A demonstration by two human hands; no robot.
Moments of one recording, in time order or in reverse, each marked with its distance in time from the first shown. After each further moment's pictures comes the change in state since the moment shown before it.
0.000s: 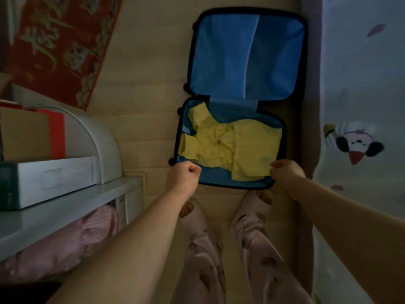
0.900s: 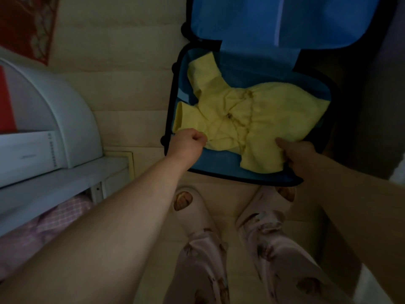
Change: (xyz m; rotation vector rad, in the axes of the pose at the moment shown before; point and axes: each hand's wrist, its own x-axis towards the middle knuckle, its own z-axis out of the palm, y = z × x) left_hand 0.150 -0.054 0.076 -0.114 -0.096 -0.013; right_hand 0.165 0.026 0.101 0.567 -0.030 0.258
